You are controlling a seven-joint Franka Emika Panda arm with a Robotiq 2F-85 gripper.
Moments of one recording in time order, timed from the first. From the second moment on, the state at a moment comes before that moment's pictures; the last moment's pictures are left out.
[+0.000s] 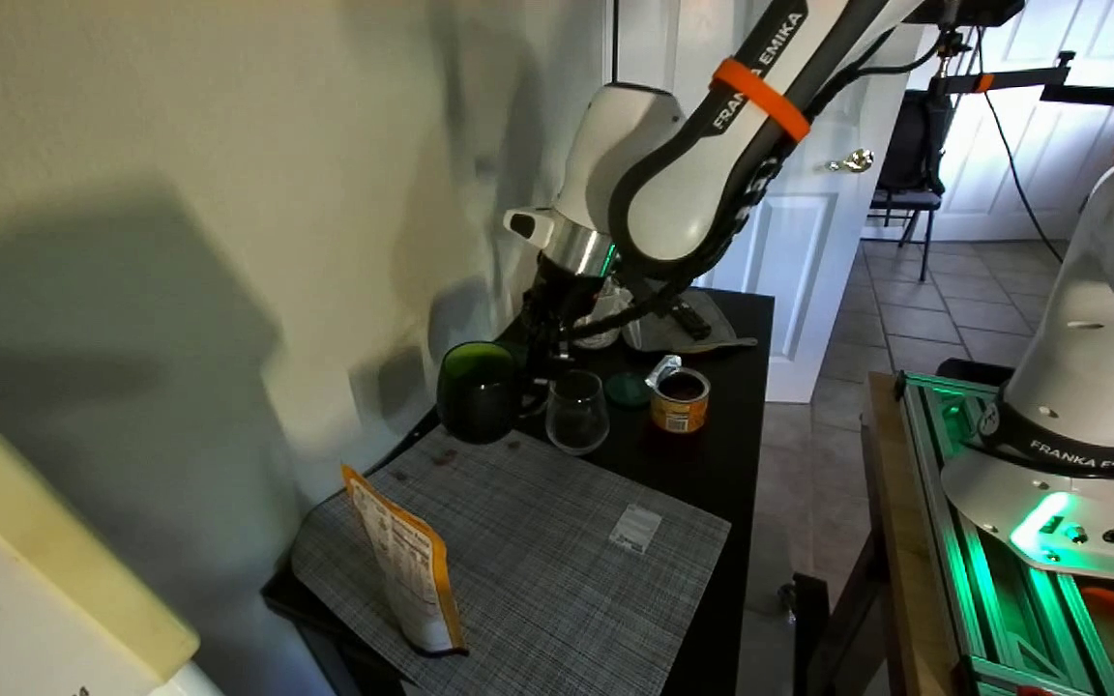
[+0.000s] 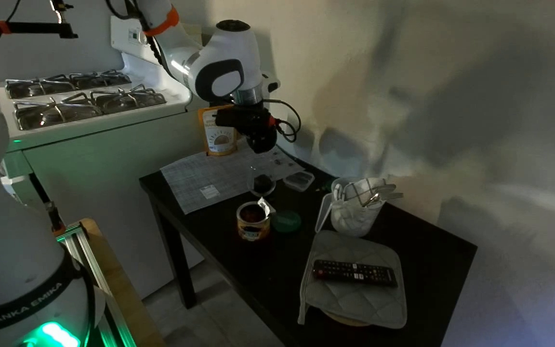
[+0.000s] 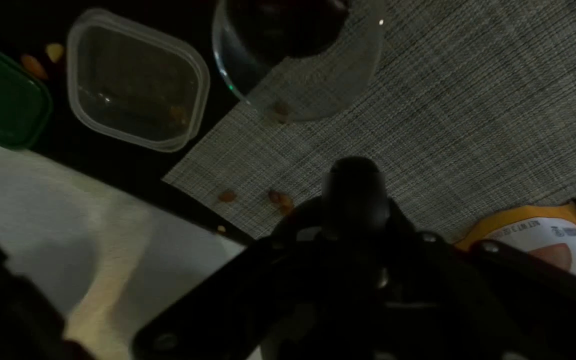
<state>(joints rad) -0.20 0.14 0.41 -2.45 0.23 2.95 -0.65</state>
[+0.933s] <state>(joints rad) -0.42 -0.32 0.39 -2.76 0.36 2.87 -0.32</state>
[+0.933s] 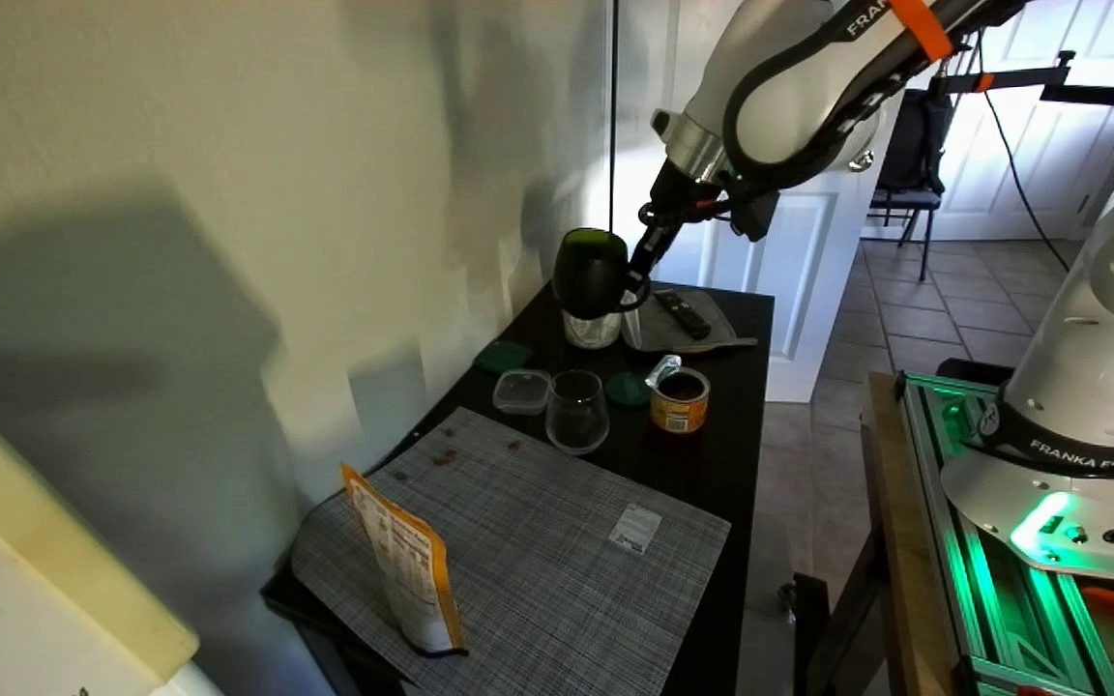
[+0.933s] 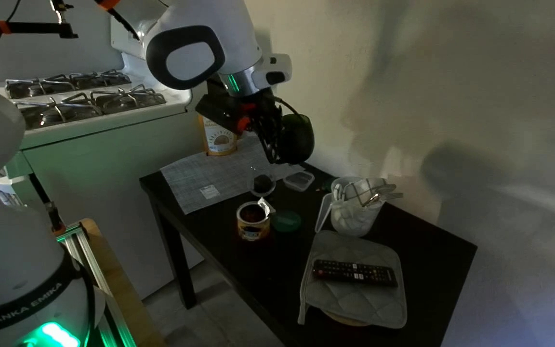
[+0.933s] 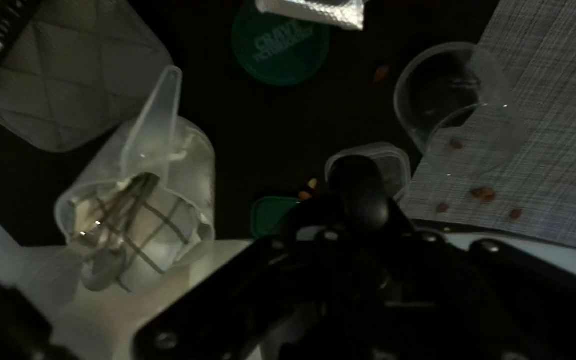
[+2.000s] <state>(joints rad) -0.47 -0.25 0.29 -2.76 0.54 2.68 -0.33</state>
